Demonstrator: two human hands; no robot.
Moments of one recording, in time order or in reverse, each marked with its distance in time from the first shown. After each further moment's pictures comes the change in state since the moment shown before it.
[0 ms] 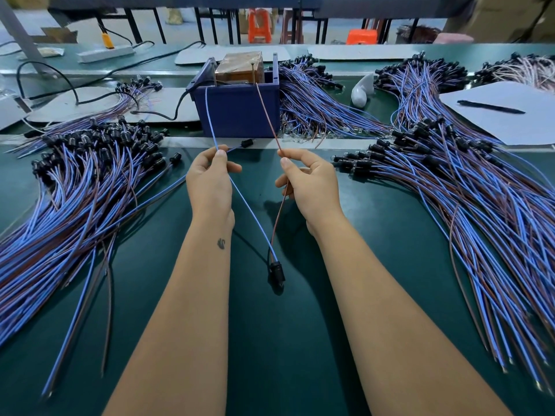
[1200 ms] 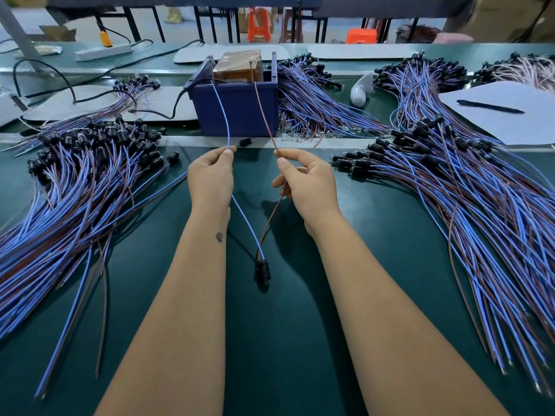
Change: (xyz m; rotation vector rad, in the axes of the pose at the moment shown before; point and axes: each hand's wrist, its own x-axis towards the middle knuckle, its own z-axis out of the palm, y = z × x) left_hand 0.018 -0.007 0.002 0.214 -0.032 0.126; right_hand 0.002 0.003 0.000 -0.006 -0.013 -0.008
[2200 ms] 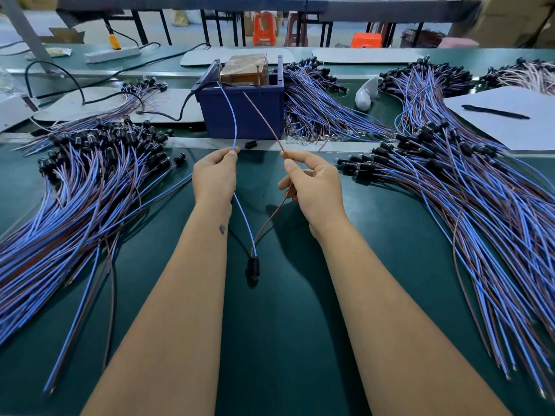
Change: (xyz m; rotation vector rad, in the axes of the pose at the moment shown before) left_hand 0.012 0.000 -0.001 0.012 -0.017 -0.044; right_hand -0.002 -0.003 0.000 0.024 0.007 0.006
